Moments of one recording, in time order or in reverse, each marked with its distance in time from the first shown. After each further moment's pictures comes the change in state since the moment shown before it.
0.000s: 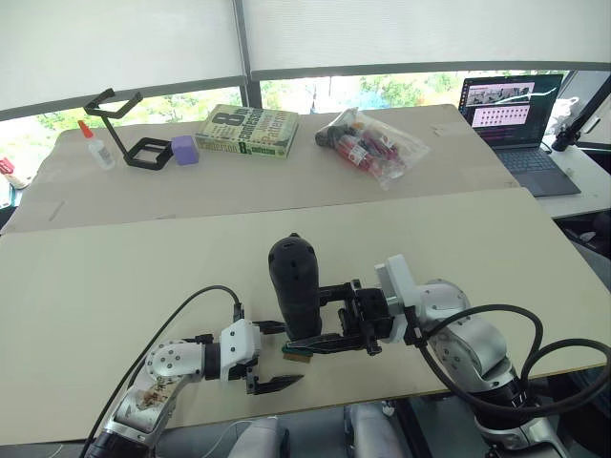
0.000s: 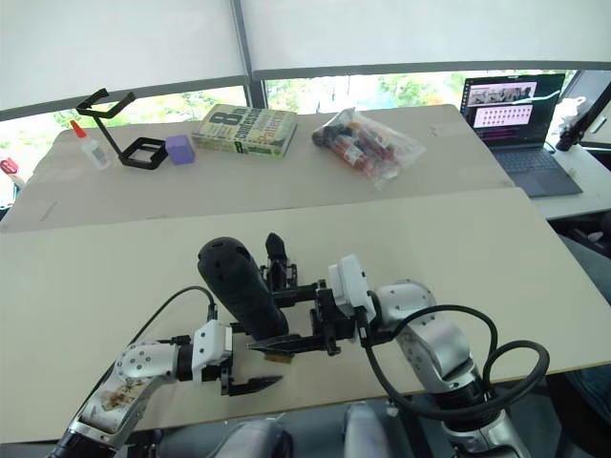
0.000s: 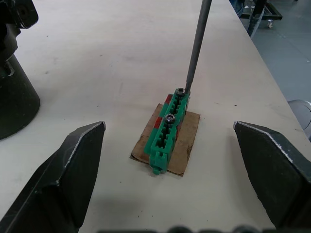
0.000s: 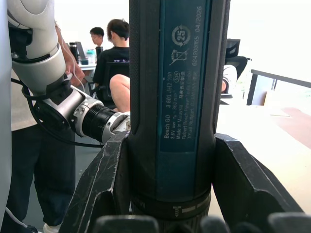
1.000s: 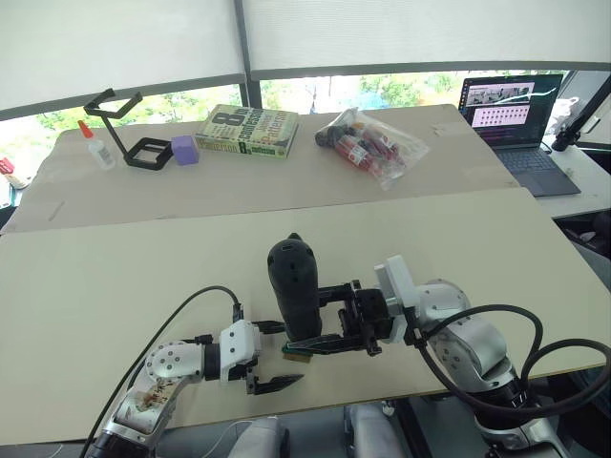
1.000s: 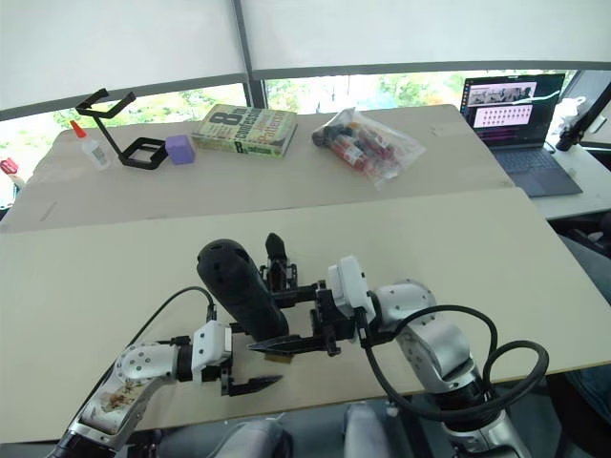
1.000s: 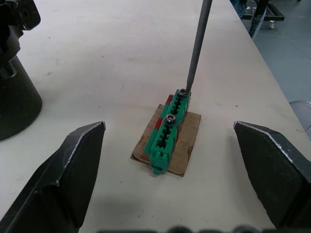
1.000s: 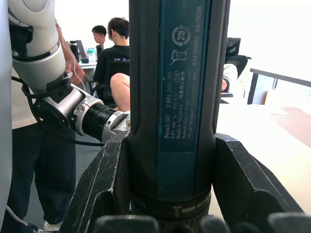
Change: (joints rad) left arm 0.004 -0.001 -0.001 0.003 0.000 -0.012 0.007; right arm 0.000 0.000 -0.001 0.000 -0.006 0.000 0.007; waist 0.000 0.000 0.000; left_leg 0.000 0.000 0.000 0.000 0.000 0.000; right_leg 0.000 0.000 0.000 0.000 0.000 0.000
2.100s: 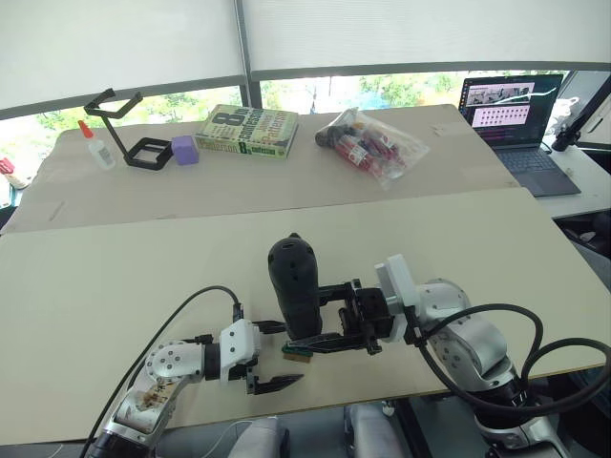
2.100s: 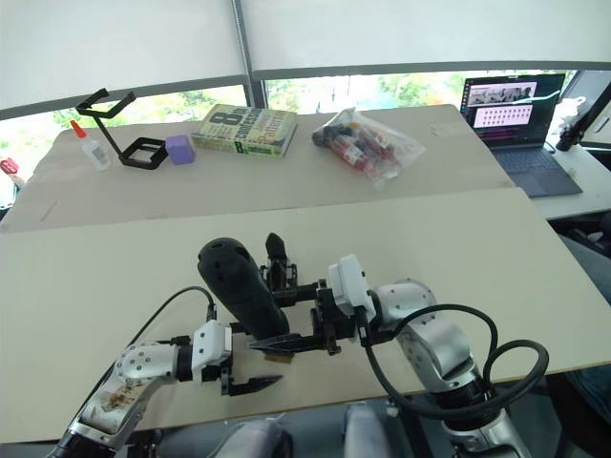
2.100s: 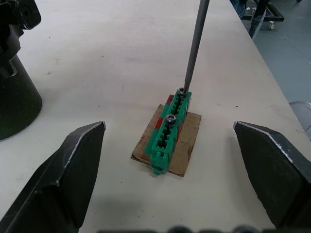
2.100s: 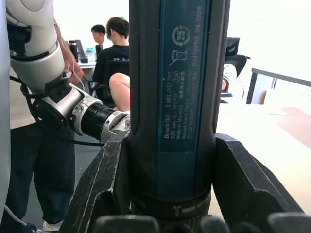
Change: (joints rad) left arm -0.001 0.000 0.000 -0.001 -0.003 0.006 0.000; right arm -0.003 -0.001 -0.002 0.004 0.000 0.000 -0.002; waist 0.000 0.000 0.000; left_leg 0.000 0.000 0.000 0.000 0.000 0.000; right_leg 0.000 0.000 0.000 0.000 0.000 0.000
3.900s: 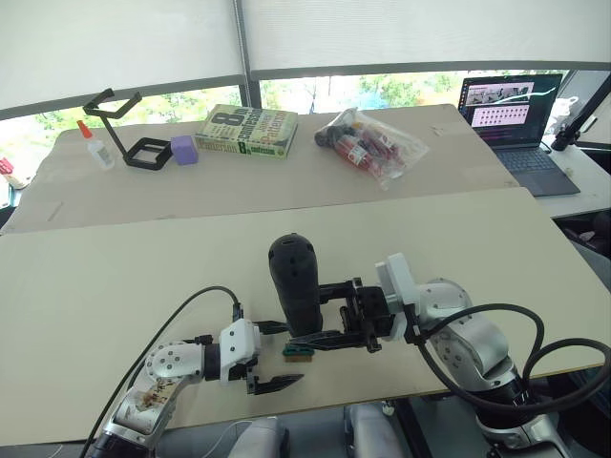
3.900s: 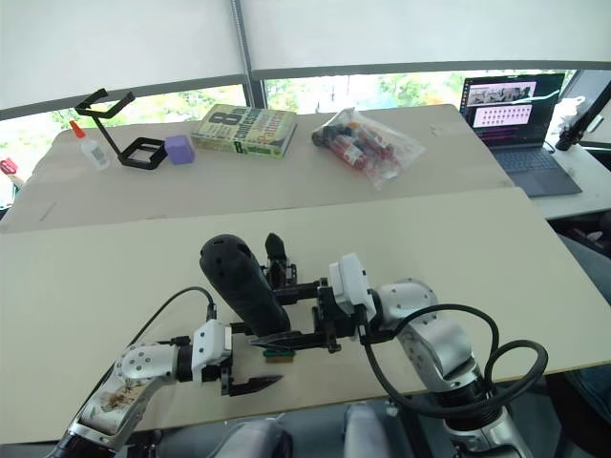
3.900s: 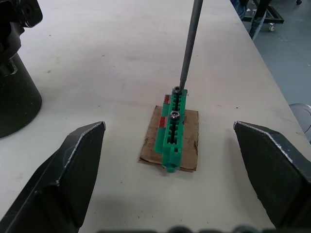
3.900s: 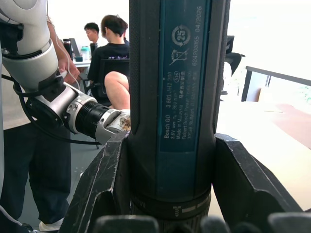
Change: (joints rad) left arm 0.005 0.000 0.000 -0.013 -0.006 0.018 0.003; right arm 0.001 -0.007 -0.003 0.000 -0.002 0.000 -0.017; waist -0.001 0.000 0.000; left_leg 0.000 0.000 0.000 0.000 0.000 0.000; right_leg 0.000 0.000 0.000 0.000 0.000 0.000
